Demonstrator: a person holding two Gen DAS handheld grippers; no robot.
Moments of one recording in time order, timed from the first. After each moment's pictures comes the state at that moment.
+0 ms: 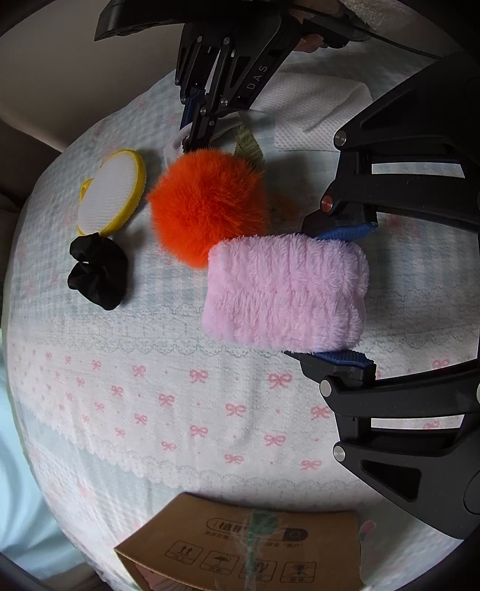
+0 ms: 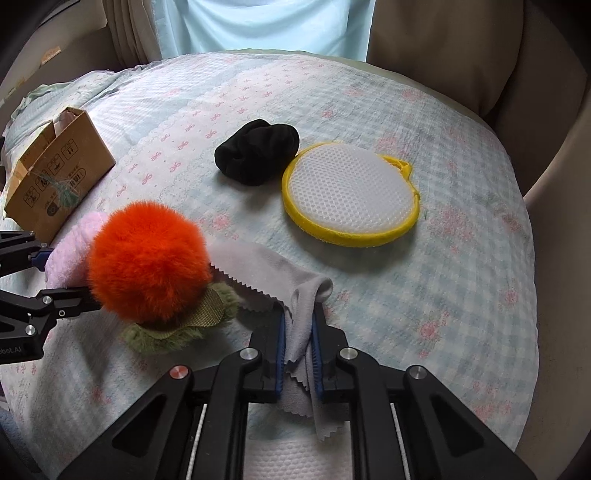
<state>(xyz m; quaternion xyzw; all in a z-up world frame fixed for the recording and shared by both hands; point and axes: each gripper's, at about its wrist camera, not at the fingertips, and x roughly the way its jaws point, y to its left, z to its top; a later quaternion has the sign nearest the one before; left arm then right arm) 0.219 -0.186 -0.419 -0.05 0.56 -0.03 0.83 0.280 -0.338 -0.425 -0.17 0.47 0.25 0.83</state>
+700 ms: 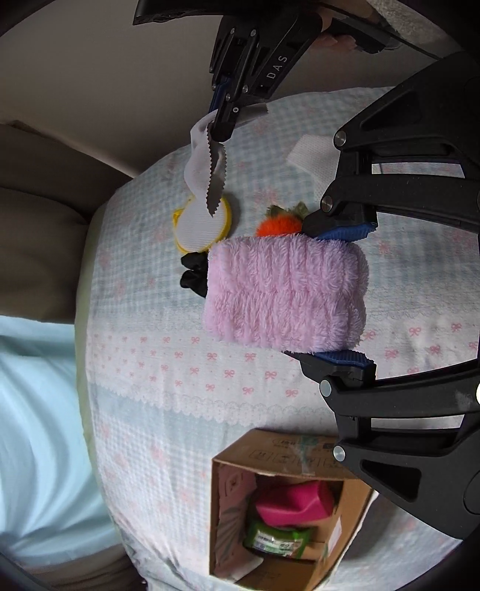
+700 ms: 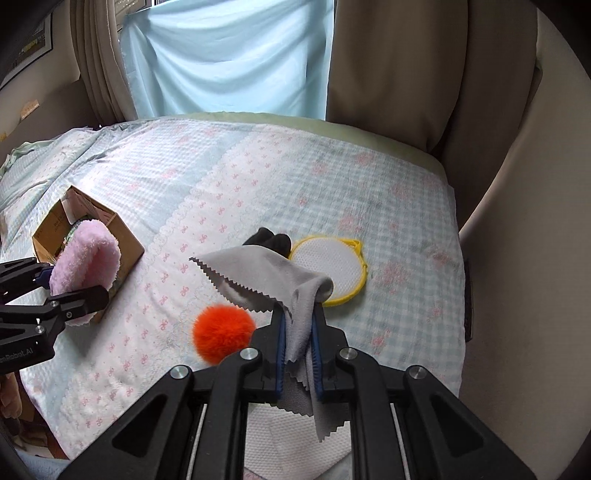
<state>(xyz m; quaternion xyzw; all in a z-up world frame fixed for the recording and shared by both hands) 0.200 -0.159 -0.281 -0.06 0.48 -0.03 0.87 0.239 -0.325 -0.275 -0.12 0.43 0.19 0.87</state>
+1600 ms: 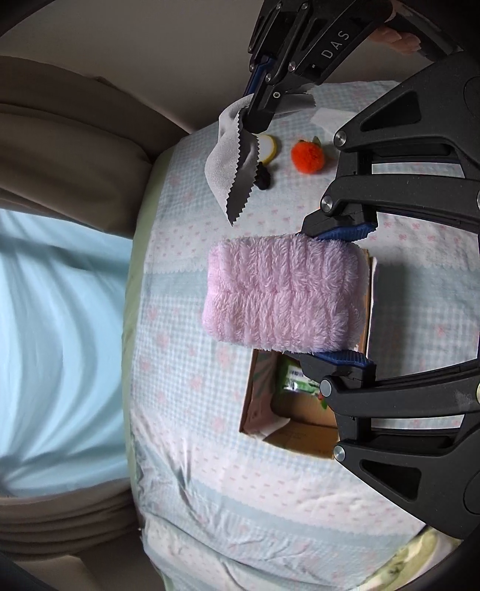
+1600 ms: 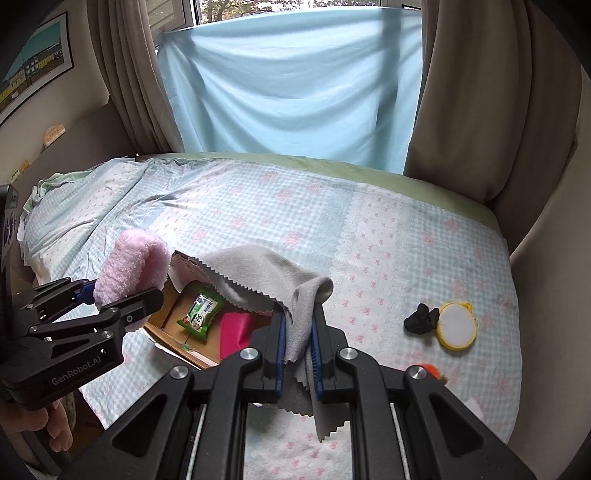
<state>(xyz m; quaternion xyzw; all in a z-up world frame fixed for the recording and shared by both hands) 0.144 0.094 -0.147 -0.08 0.45 0.03 0.89 0.173 -0.053 -0.151 -0.08 0.43 0.21 0.87</state>
